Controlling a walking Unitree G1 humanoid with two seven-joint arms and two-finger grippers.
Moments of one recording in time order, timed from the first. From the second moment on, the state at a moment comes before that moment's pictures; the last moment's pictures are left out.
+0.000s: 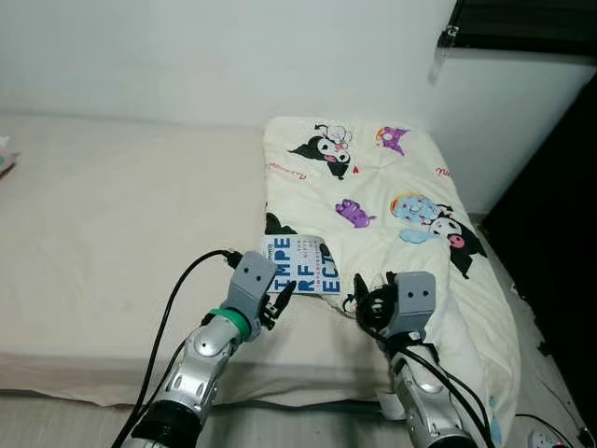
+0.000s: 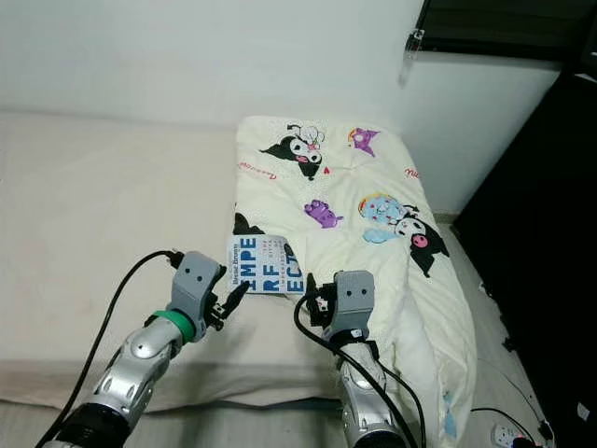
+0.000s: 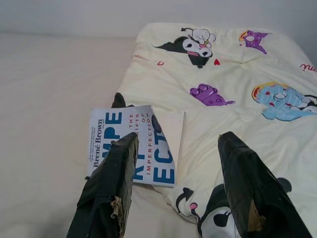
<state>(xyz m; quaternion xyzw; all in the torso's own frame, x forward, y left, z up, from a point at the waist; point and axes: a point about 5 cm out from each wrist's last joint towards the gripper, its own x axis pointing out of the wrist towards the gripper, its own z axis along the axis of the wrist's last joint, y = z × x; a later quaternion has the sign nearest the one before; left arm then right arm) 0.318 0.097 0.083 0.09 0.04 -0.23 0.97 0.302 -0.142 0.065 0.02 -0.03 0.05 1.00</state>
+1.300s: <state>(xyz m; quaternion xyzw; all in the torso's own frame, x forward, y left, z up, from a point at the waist) 0.320 0.103 0.102 0.17 -0.04 -0.18 0.97 0.314 -0.130 0.092 0.08 -0.07 0.15 0.98</state>
